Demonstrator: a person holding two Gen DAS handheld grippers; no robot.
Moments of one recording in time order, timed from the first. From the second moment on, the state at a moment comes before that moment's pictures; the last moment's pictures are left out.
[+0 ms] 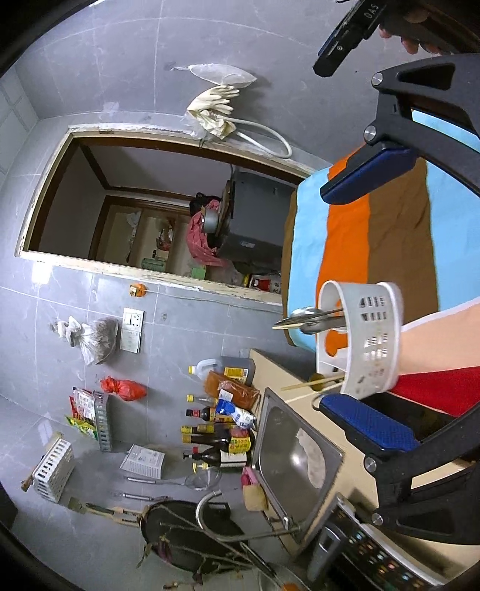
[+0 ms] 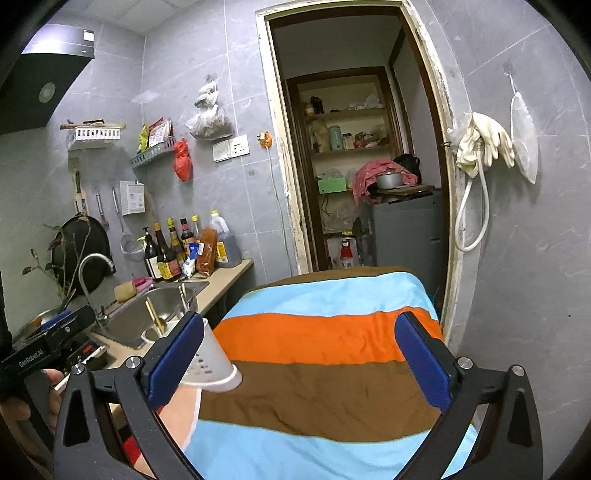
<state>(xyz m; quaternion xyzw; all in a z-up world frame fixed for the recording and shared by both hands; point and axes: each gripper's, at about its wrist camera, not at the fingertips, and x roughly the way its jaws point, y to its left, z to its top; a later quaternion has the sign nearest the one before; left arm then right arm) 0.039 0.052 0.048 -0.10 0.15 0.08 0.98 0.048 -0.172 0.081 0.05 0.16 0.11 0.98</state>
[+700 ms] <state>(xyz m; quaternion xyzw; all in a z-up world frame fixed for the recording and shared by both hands) -0.011 0.016 0.035 -0.09 0.17 0.11 0.98 -0.005 -0.209 0.065 0.06 0.17 0.13 0.97</state>
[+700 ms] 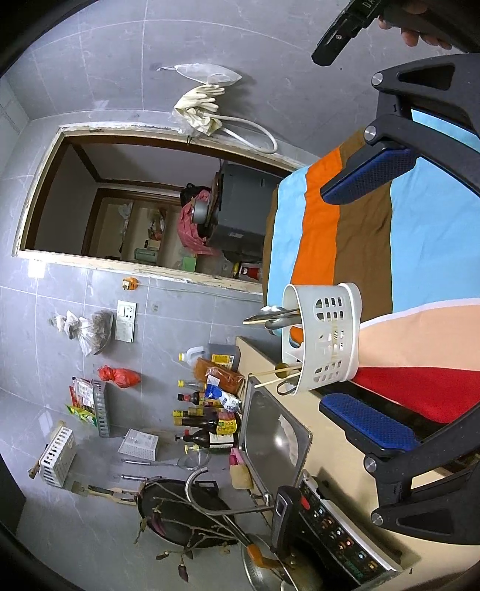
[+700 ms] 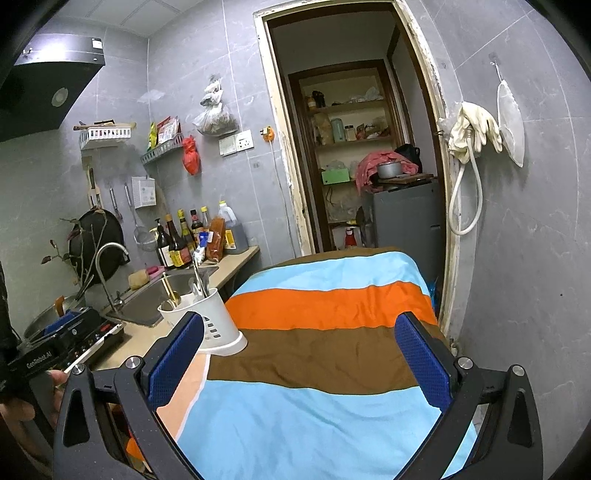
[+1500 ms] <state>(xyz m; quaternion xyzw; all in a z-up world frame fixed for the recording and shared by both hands) -0.012 0.017 0.036 -0.09 0.17 0.11 0.97 -0.002 -0.205 0.057 0.06 0.19 0.14 0.97</state>
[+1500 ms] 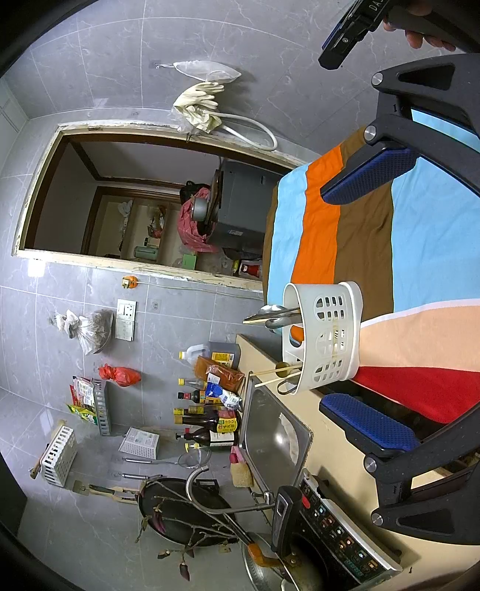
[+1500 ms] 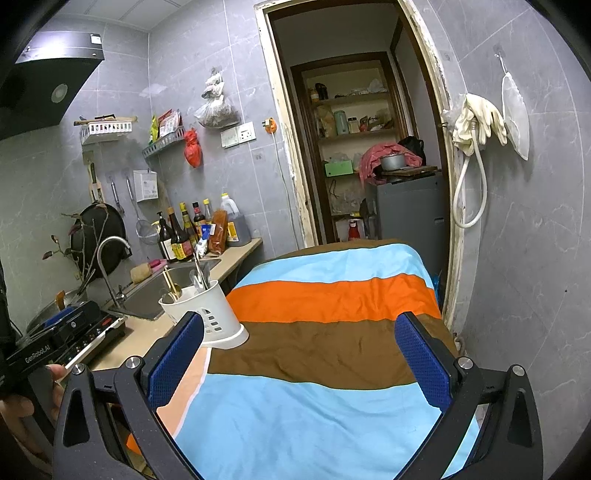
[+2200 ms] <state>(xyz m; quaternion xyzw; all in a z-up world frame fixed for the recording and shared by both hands) -0.011 0.018 0.036 -0.09 0.17 0.11 0.97 0.003 -0.208 0.052 0.06 0.19 0.13 0.97</state>
